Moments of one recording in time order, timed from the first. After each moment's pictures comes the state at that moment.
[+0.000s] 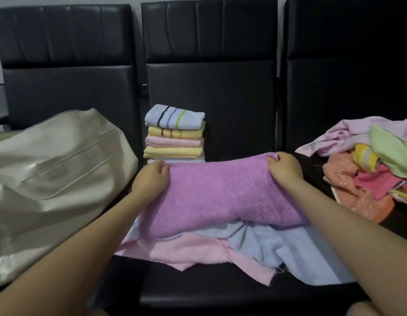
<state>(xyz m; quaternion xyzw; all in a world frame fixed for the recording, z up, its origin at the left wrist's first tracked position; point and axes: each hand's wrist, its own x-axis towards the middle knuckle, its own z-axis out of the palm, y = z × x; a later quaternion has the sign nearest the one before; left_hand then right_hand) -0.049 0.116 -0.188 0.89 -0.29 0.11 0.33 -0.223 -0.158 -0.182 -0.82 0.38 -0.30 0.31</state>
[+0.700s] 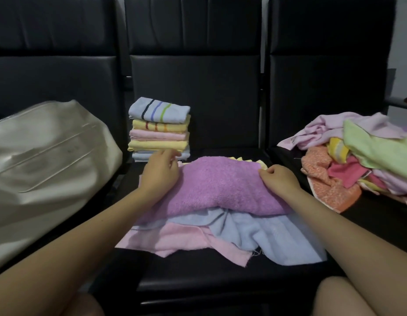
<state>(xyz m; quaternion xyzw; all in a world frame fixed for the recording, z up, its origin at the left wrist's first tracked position) -0.100 0.085 -0.185 0.84 -0.38 0.14 0.36 -0.279 -0.153 -0.202 -0.85 0.40 -0.22 0.25</state>
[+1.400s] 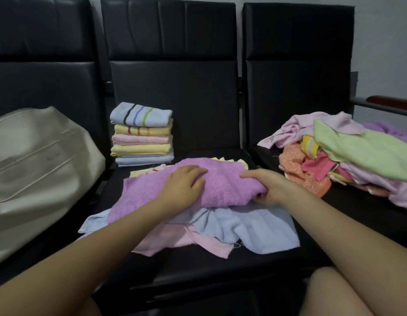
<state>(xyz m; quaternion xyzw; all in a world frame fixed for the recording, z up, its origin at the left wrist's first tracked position) -0.163 0.047 -0.198 0.81 -0.52 0.04 0.28 -0.313 -0.126 -0.174 -0.54 0.40 -0.12 0.73</state>
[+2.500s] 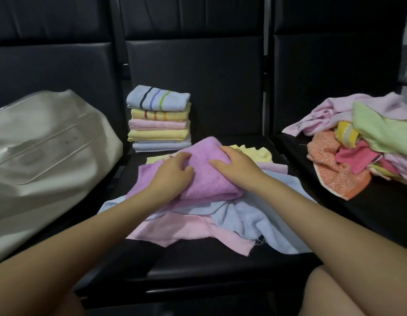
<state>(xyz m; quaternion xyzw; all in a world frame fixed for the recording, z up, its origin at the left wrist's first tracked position) -0.149 0.085 -0.182 0.87 -0.34 -0.01 0.35 -0.238 -0.065 -0.180 -0.91 0.22 -0.17 0.30</state>
